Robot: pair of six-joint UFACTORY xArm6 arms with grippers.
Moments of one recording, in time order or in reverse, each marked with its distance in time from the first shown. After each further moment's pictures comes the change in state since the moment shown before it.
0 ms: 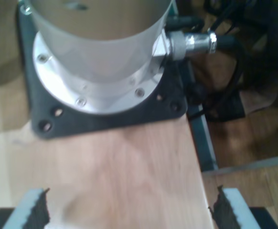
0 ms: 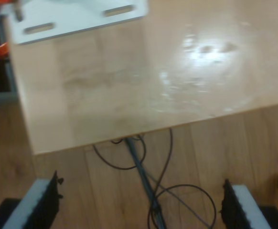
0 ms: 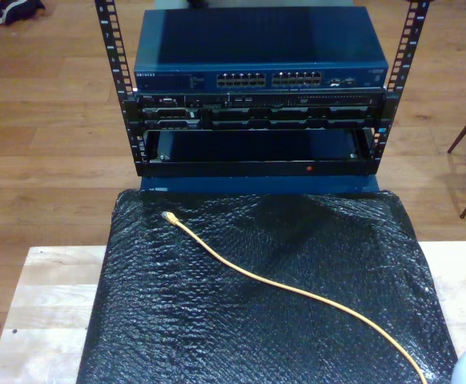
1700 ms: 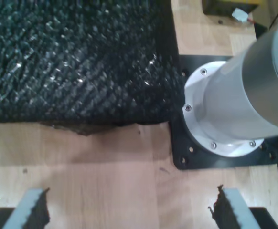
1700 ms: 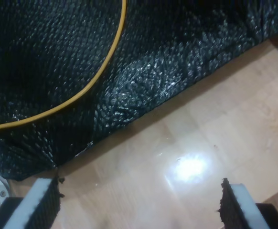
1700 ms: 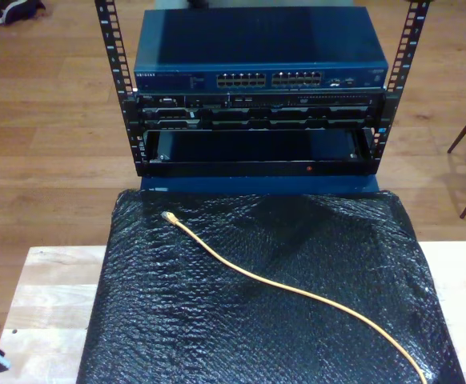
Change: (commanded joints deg) left arm -35.4 2.5 -11.5 -15.1 7.9 -41.2; right arm 31.6 9.8 -25.7 22.9 19.0 47.2
